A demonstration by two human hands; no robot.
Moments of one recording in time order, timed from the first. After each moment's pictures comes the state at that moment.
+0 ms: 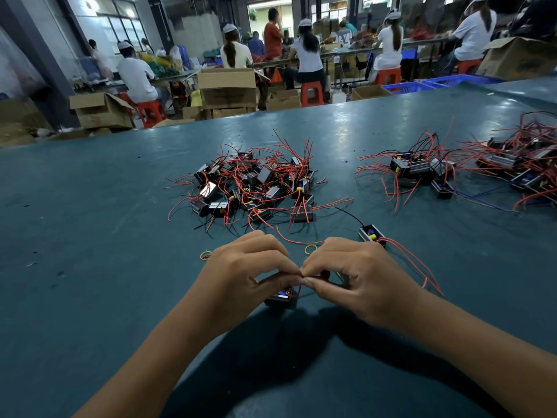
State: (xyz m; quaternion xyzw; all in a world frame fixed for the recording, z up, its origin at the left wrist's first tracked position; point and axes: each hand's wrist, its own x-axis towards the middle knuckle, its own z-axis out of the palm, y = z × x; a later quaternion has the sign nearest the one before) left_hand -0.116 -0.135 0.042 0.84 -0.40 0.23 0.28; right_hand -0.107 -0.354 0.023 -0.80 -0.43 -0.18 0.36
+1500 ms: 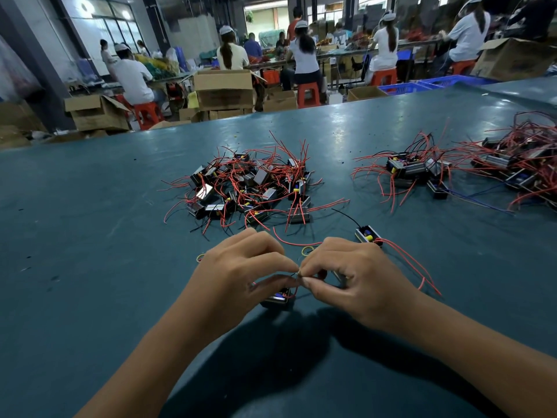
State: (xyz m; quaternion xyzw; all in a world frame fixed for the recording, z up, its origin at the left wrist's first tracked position) left_hand -0.117 -0.133 0.044 0.85 -0.40 0.25 0.22; right_hand -0.110 -0.353 0.023 -0.81 -0.40 -0.19 0.38
